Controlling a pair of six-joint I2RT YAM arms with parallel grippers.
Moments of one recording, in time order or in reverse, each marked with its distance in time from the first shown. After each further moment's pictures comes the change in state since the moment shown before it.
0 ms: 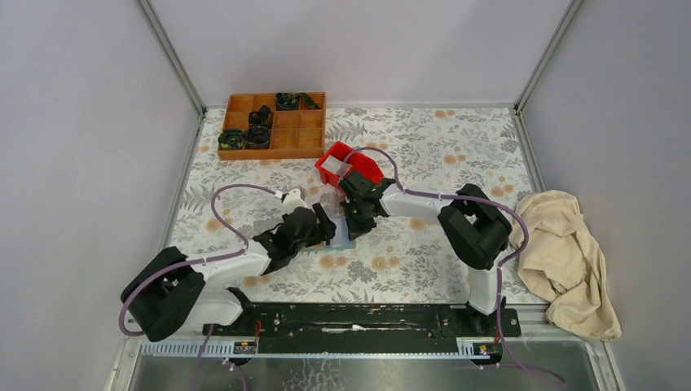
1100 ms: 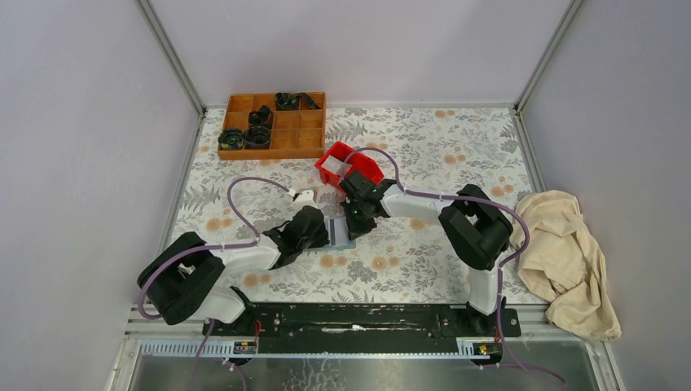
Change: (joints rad) left arm 0.000 0.114 0.030 0.010 0.039 0.140; right arm 0.000 -0.008 -0.014 0.017 0.000 0.004
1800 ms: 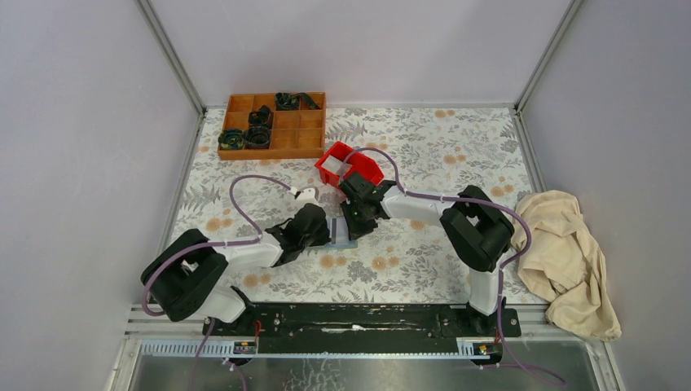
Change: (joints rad) left arm 0.005 0.032 0.028 0.006 0.017 0.006; right arm 0.006 -0.014 -0.006 -0.002 0.028 -0.018
